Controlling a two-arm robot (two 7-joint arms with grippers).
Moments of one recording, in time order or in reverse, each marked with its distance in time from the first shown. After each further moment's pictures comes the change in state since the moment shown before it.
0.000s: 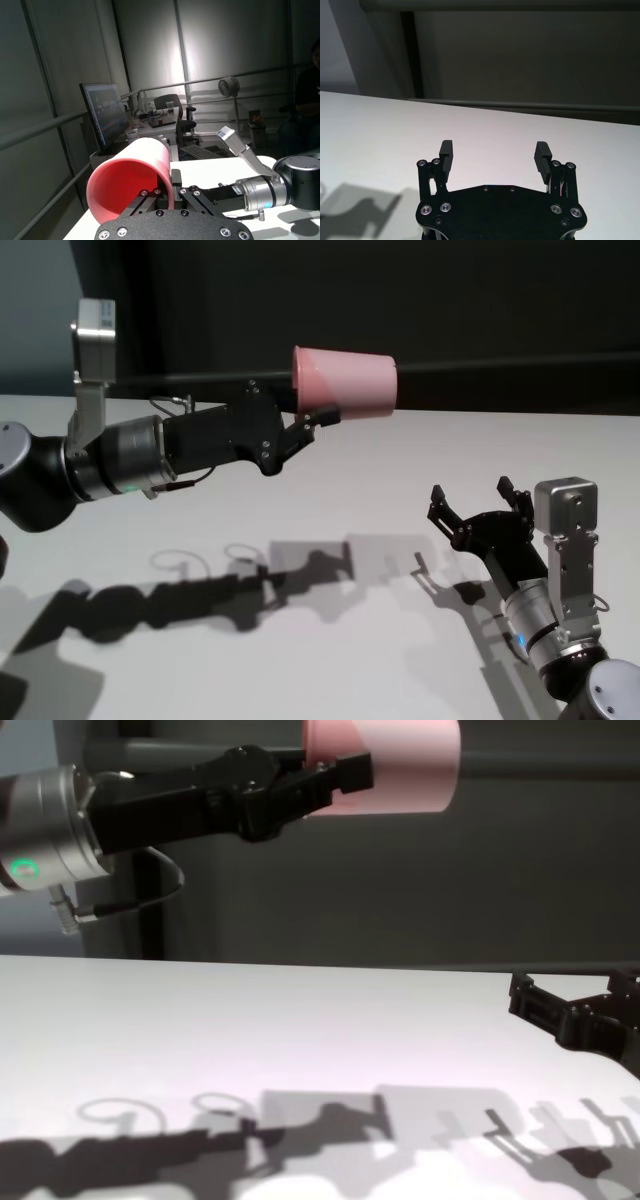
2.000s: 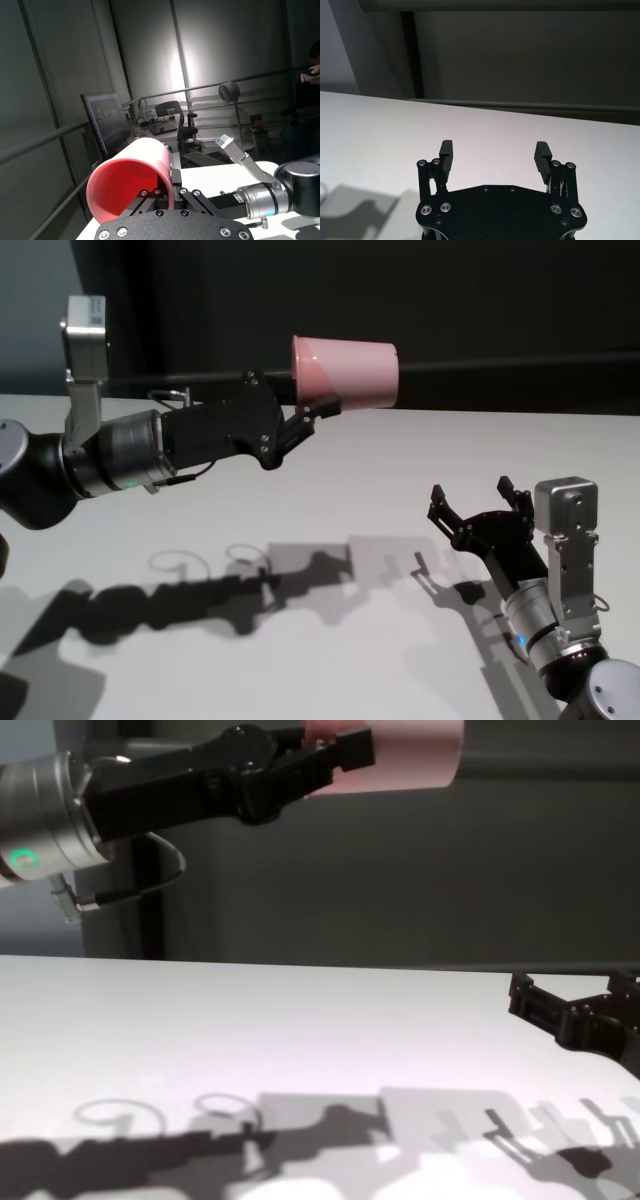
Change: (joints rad) left arm 0.007 -0.003 -0.009 -0.013 -0.011 -0.030 -0.003; right arm 0.000 0.000 0.000 0.000 0.000 0.000 0.000
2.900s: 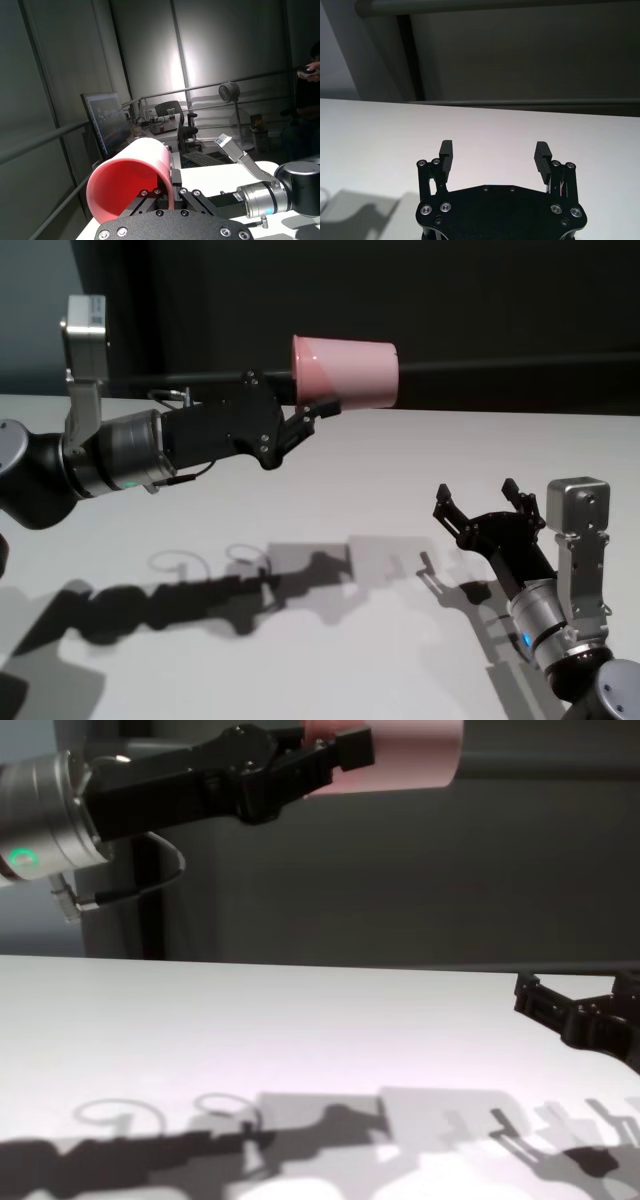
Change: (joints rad) left arm -0.001 0.000 0.000 0.001 0.000 0.001 -0.001; right arm -0.007 -0.016 0.030 -0.004 0.038 0.009 0.017
